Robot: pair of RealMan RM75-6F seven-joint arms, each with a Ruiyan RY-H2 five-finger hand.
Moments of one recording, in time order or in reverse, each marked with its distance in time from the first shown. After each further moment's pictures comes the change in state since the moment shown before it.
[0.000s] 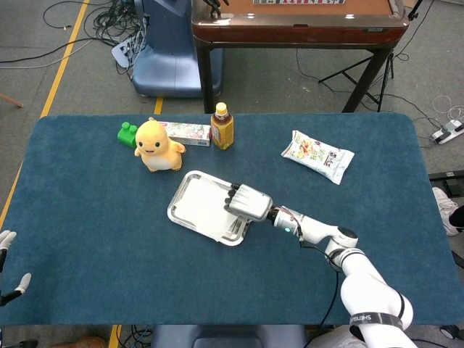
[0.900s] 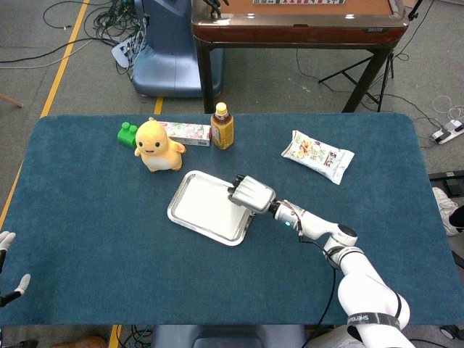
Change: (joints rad) left arm 0.004 -0.004 0.000 0.003 0.003 0.005 0.000; right arm 0.010 -0.010 0.002 0.035 0.062 -0.078 -0.048
